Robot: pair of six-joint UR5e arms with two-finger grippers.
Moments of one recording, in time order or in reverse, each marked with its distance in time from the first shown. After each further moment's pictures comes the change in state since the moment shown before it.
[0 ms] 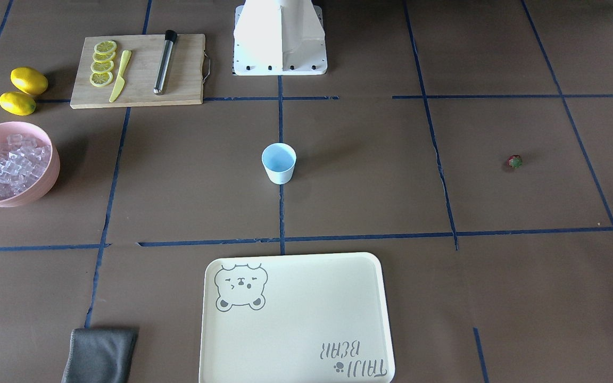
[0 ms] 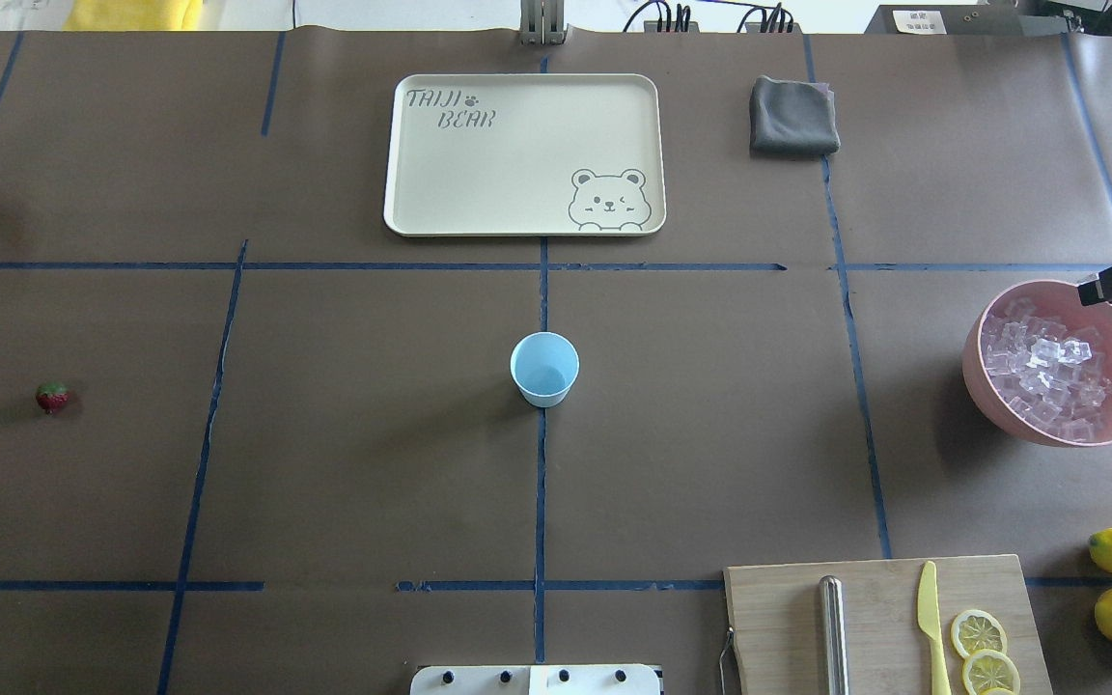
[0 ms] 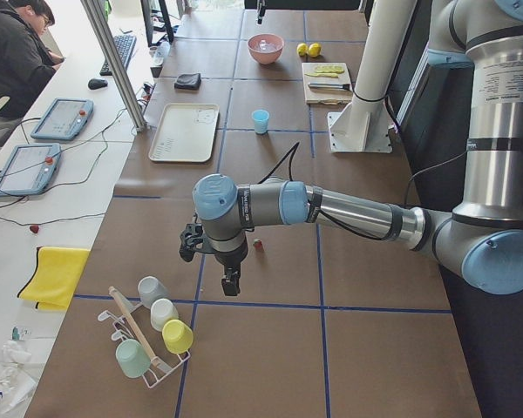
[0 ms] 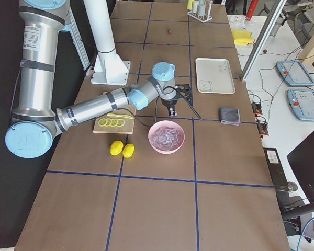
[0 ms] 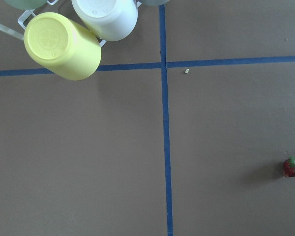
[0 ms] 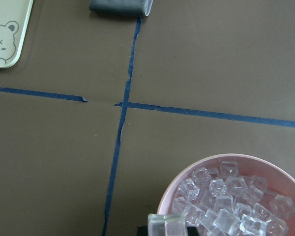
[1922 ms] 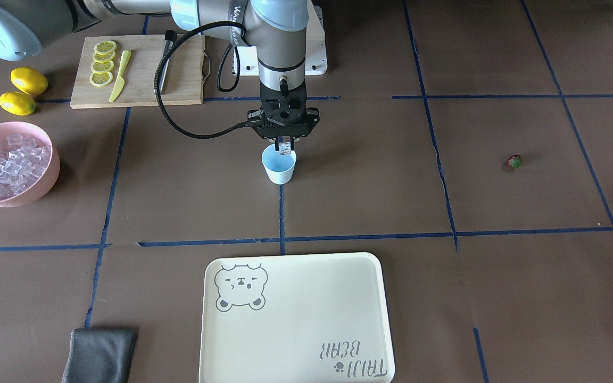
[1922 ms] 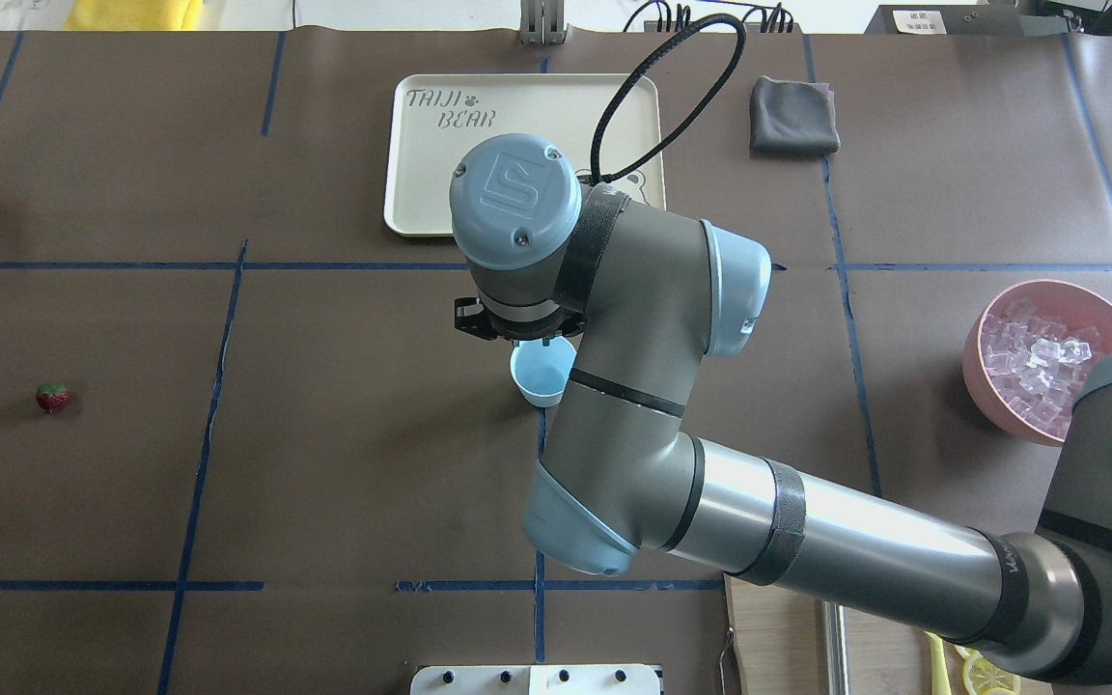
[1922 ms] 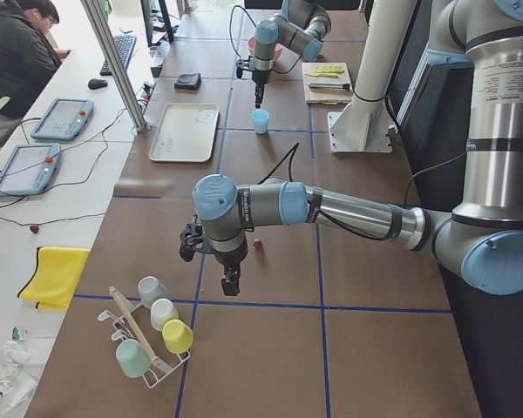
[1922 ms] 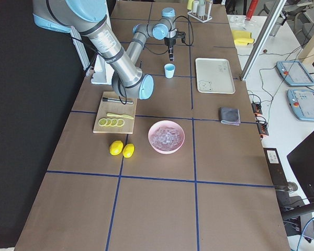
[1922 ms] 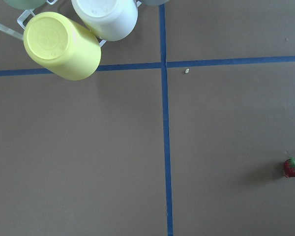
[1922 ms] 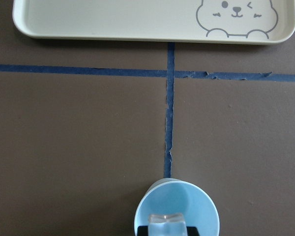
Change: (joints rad) left arm 0.001 -0.001 0.000 -0.003 -0.001 0.000; right arm -0.673 0.983 -0.515 -0.395 -0.498 0.587
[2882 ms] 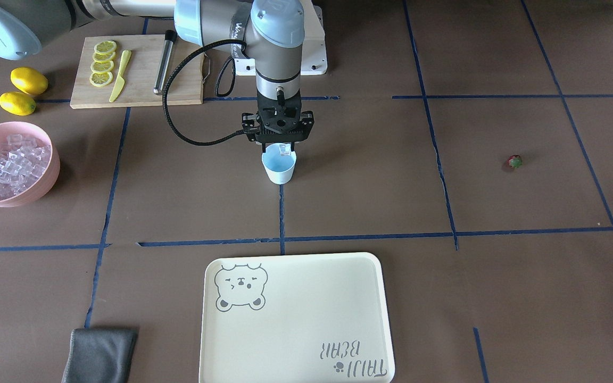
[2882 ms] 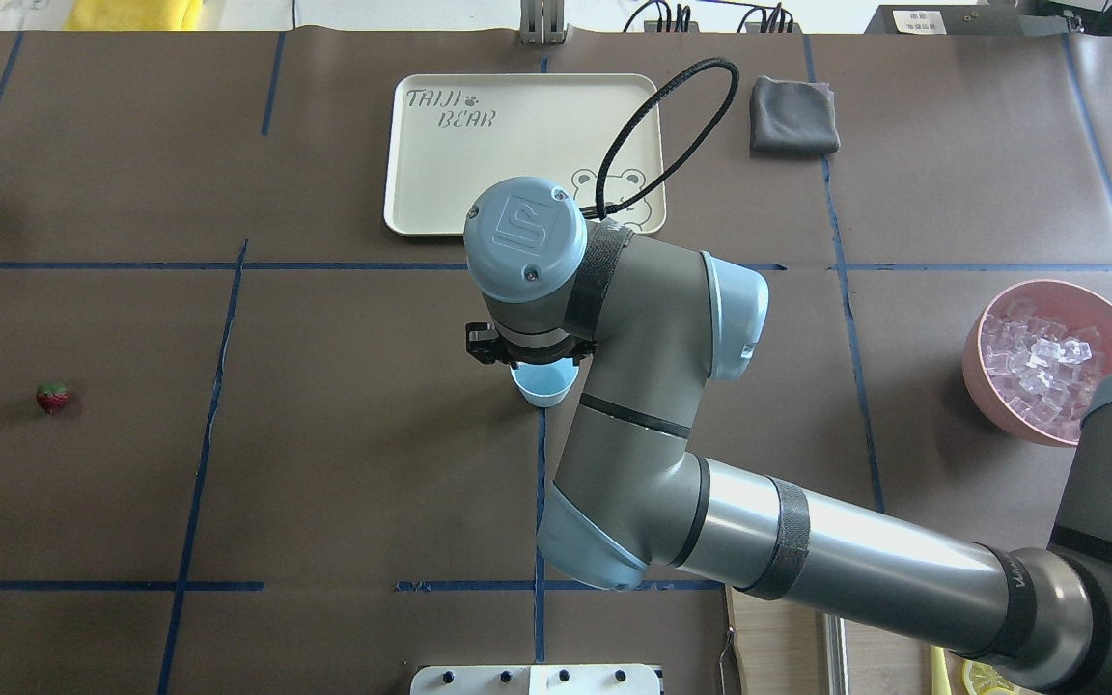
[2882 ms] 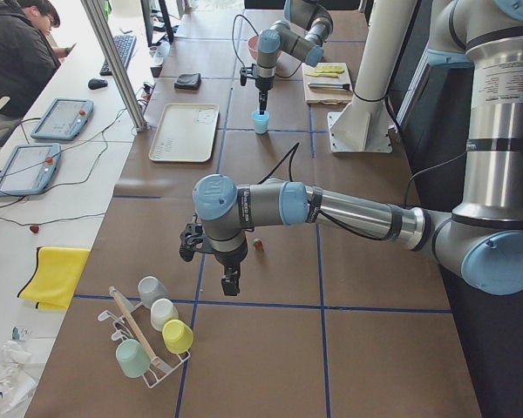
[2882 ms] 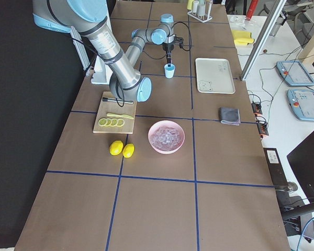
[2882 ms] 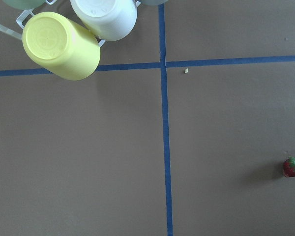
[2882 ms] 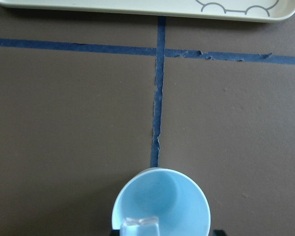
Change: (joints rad) left arm 0.000 0.000 0.000 0.000 0.000 0.001; right arm -0.016 -0.036 -0.003 0.012 0.002 -0.013
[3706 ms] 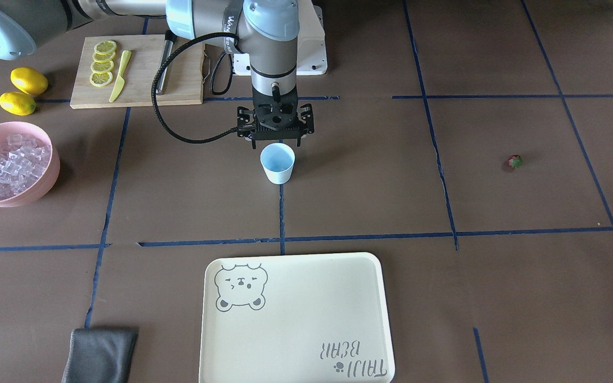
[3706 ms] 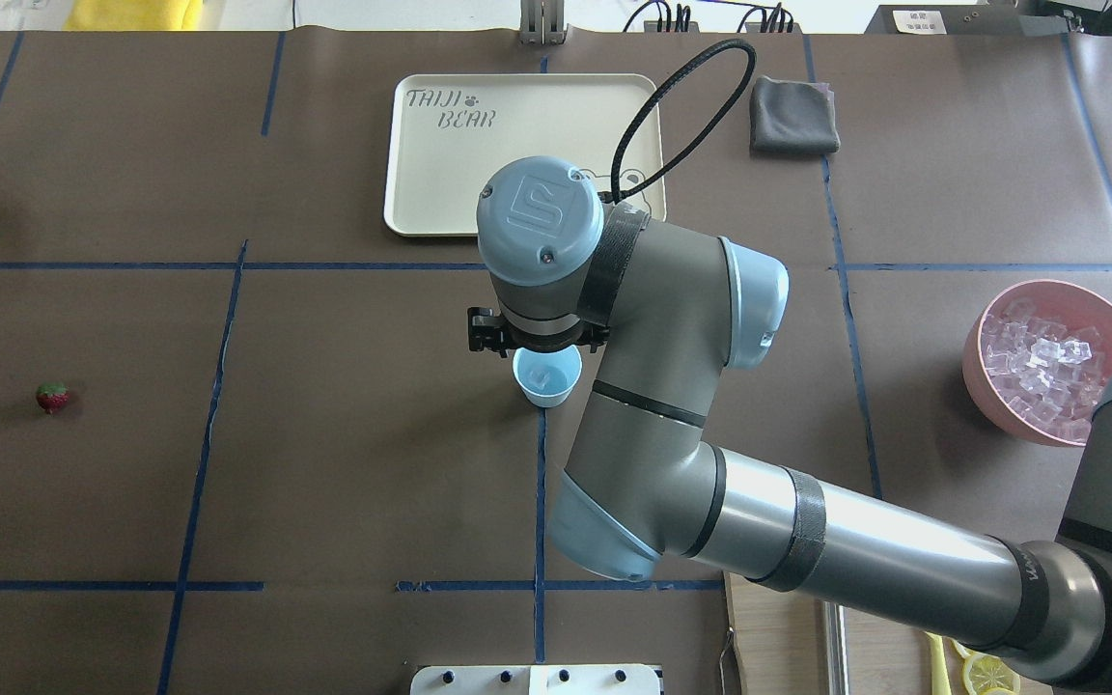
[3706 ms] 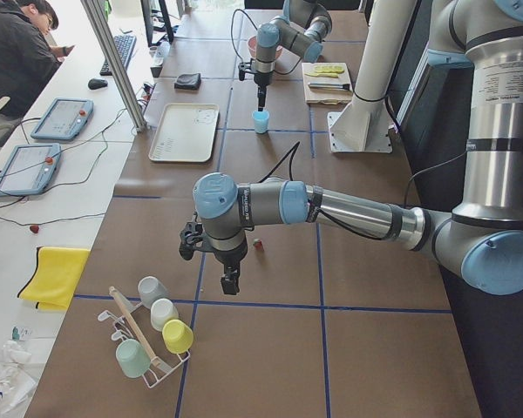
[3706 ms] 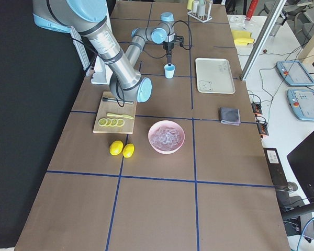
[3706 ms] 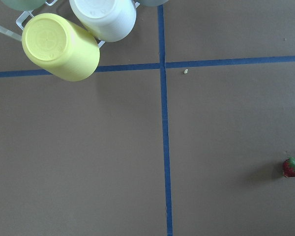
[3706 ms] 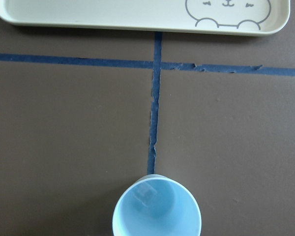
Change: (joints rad) left arm 0.000 0.000 -0.006 -0.002 0.000 0.000; right arm 0.039 -0.012 0.046 -0.011 0.032 -0.016
